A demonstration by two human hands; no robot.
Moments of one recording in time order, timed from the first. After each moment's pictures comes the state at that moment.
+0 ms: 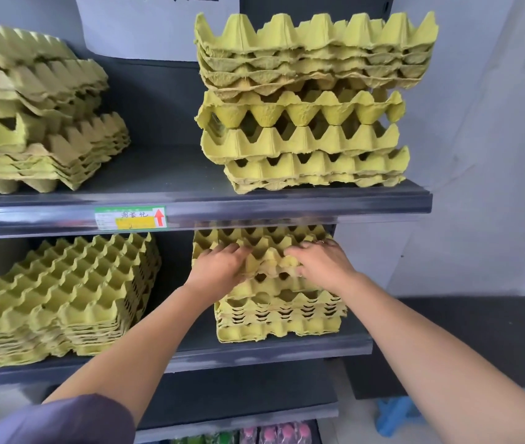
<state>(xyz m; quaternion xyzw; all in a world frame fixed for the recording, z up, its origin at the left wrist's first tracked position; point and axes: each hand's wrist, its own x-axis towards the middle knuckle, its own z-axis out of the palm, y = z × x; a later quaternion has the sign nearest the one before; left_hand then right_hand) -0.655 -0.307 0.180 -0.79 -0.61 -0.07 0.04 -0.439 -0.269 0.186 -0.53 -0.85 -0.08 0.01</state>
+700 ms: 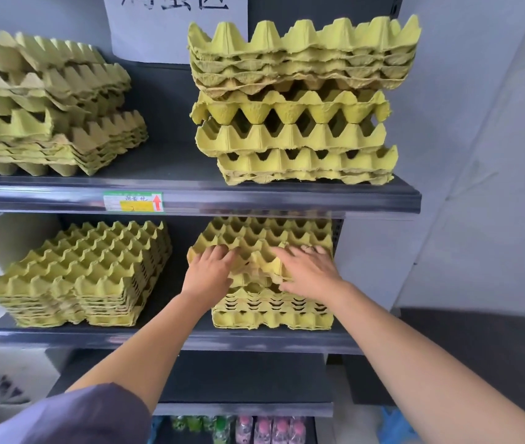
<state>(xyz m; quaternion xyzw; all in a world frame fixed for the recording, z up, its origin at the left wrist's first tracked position) -0.633 -0.339 0.156 -0.71 -0.70 -0.07 0.07 -0.430 -0.298 0.179 -0.47 -0.88 -0.05 0.01</state>
